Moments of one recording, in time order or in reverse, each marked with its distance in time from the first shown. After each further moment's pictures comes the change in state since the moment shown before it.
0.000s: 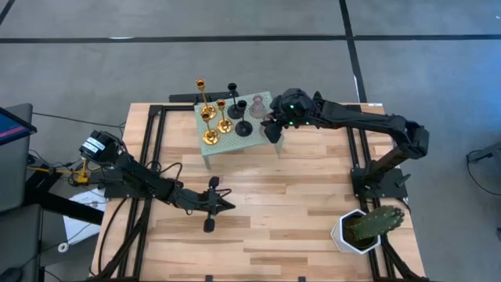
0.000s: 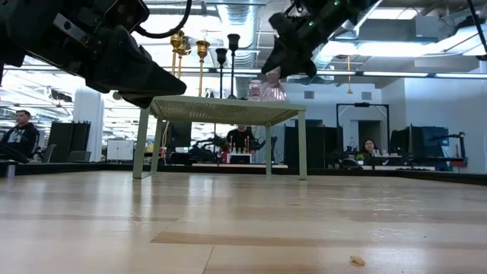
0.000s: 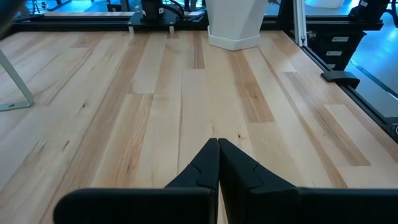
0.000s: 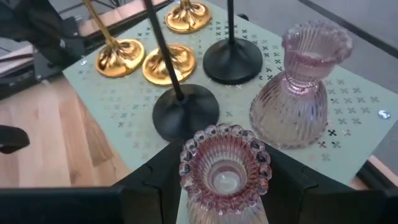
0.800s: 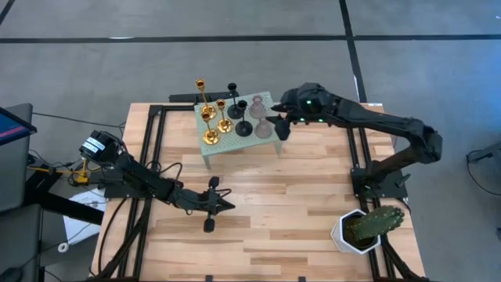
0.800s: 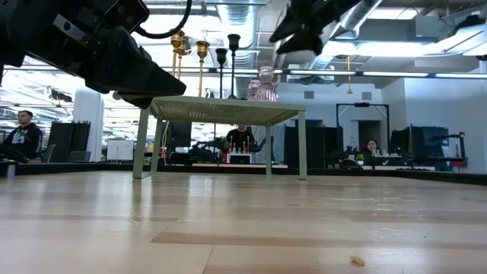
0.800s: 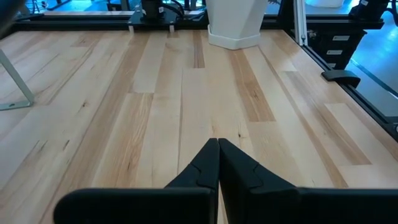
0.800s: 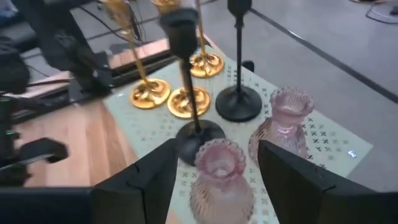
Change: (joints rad) left arm 0.000 0.000 0.000 -0.003 0.000 0.000; right arm 0.004 -0.125 0.001 0.012 -0.016 -0.063
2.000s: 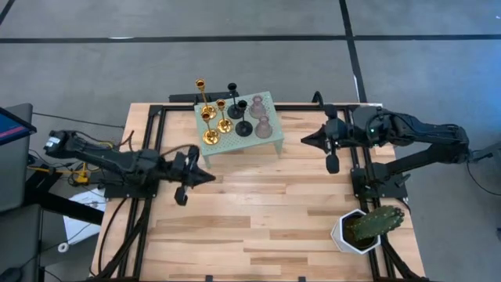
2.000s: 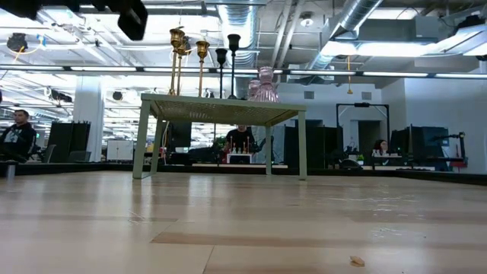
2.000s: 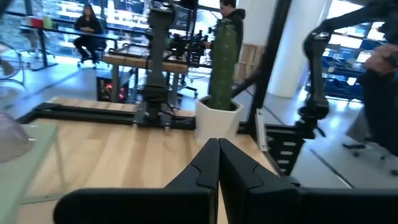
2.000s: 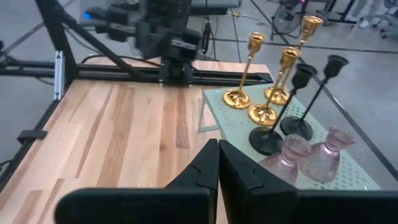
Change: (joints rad) left arm 0.222 -0.738 0.000 -0.386 0.267 0.003; right arm 0.392 -0.412 0.000 -0.305 0.141 -0.186
